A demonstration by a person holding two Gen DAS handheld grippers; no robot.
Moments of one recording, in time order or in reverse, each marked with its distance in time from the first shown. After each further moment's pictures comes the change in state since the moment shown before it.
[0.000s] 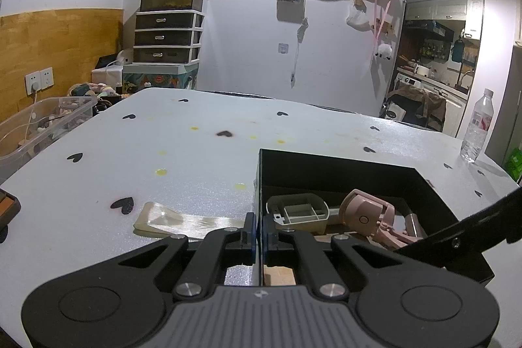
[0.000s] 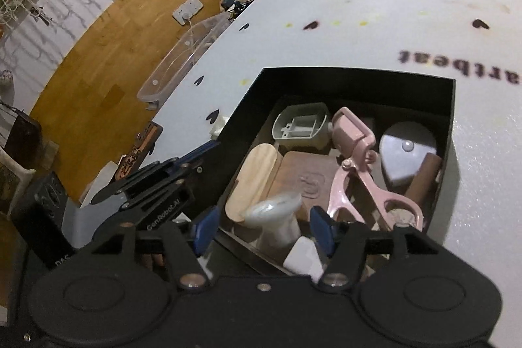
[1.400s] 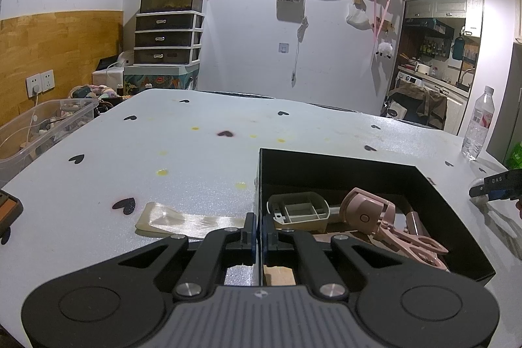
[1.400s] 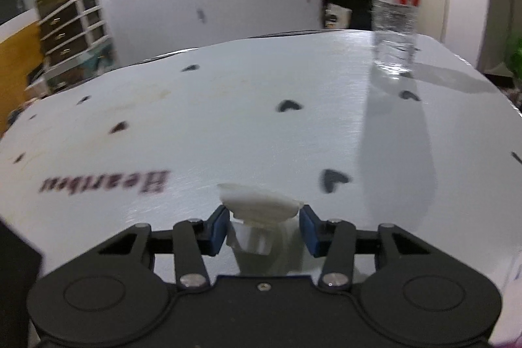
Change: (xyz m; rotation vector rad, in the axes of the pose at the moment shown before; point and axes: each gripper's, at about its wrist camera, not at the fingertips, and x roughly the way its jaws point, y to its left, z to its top) left arm -0.003 0.003 -0.001 0.008 0.001 0.005; right arm -0.110 -0.230 -0.004 0.200 -0.403 -0.716
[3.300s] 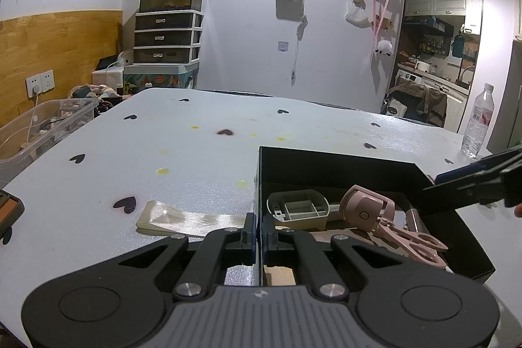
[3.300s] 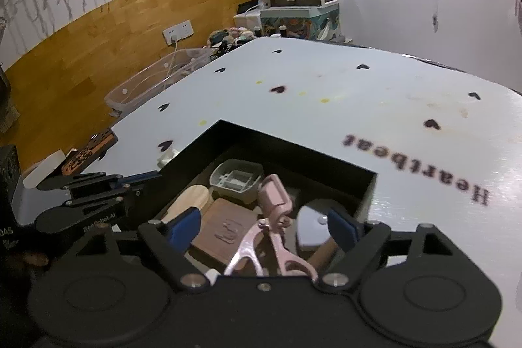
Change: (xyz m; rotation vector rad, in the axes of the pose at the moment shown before) left arm -0.001 -0.001 -0.001 0.009 0.004 0.005; right arm -0.100 0.209 -0.030 -0.428 0.093 0.562
